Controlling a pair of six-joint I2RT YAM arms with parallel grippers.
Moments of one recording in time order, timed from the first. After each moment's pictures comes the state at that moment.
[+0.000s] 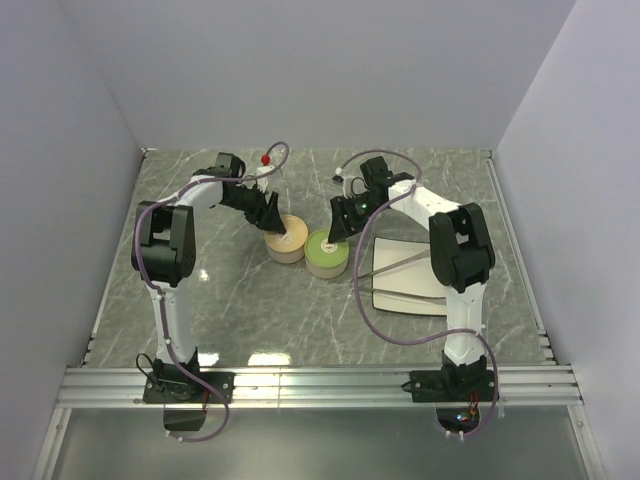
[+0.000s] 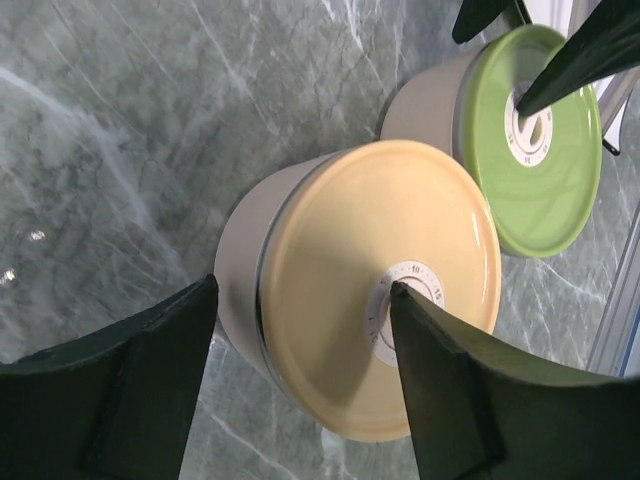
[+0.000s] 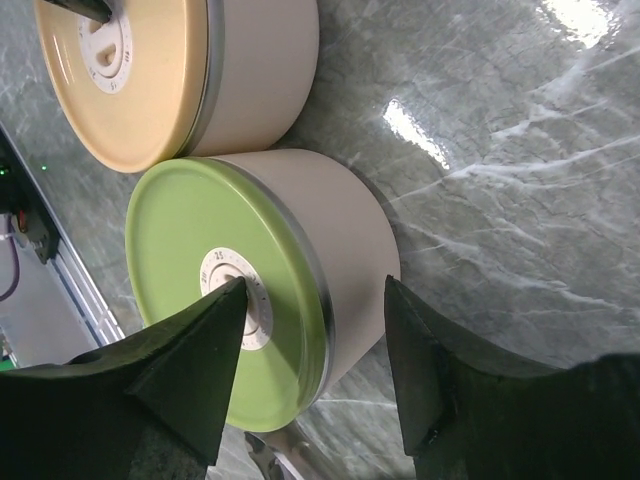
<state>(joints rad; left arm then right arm) -0.15 2.11 1.57 -0.65 0.90 0.43 0.37 2.10 1.59 -0.64 -0.73 -0.07</state>
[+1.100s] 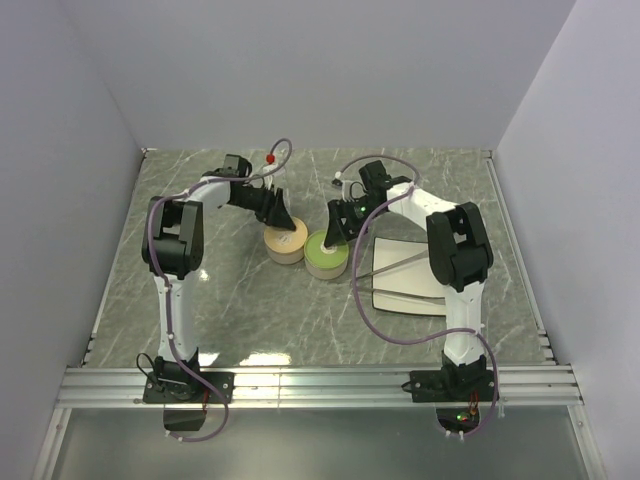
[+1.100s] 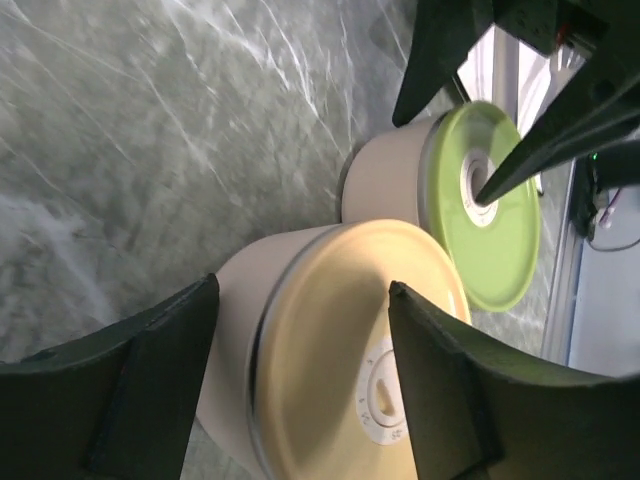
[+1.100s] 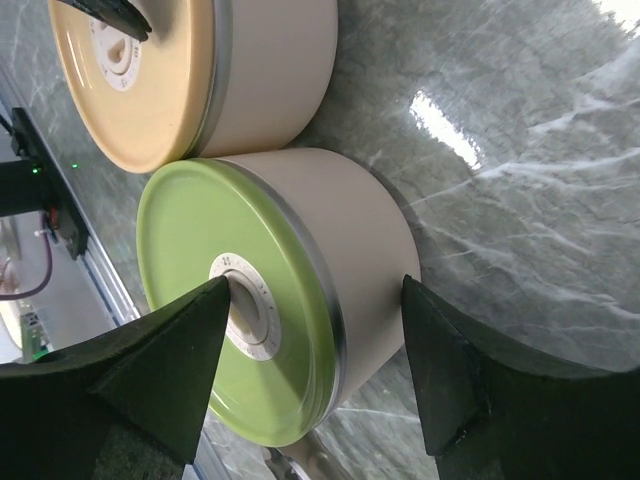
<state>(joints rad) -0.17 2.22 1.64 -0.53 1.07 0.28 0.37 2.12 1.57 -0.62 -0.77 -0.02</state>
